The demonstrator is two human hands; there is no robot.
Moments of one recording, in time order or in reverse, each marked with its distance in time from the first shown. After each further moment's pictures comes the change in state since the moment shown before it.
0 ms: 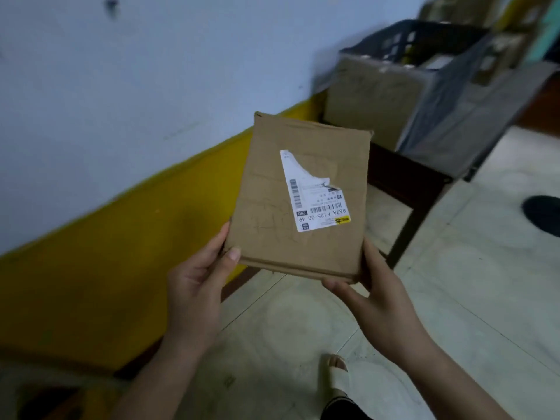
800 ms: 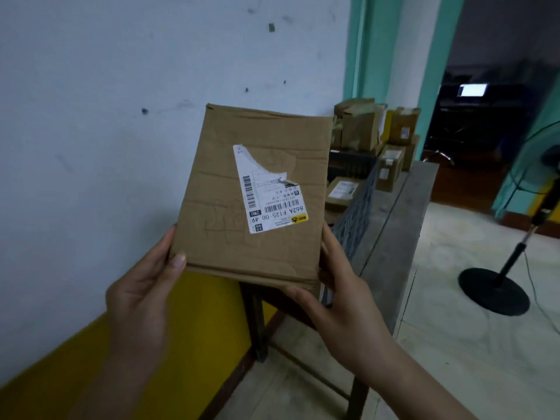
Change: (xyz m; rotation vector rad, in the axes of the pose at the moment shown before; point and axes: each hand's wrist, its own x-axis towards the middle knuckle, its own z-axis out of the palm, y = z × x) left_hand 0.360 0.041 0.304 -0.310 -0.097 0.291; right_hand 0.349 -0.012 -0.244 -0.103 0.169 -0.288
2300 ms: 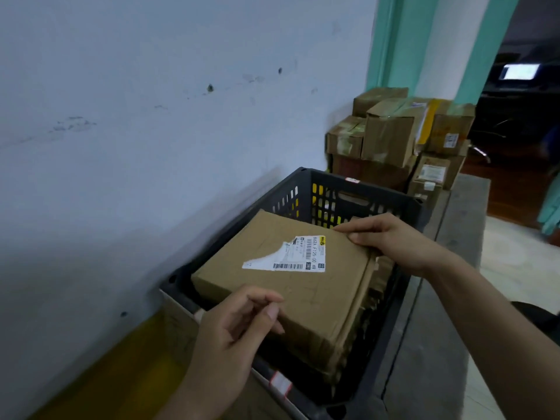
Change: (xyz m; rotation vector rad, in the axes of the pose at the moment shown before) left_hand 0.190 -0.174 0.198 0.328 -0.418 -0.256; right_hand 0.380 0.234 -0.182 -0.075 -0.285 0.421
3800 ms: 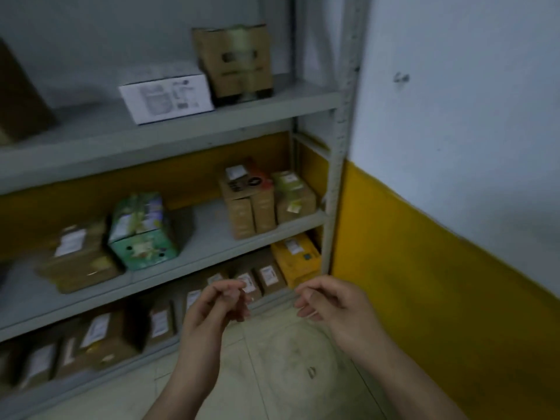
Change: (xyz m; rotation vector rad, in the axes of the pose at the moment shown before) left_hand -0.773 0.074 -0.120 0.074 2.353 -0.245; right_hand -0.531 -0.186 0.713 -0.016 -1.782 -0.654
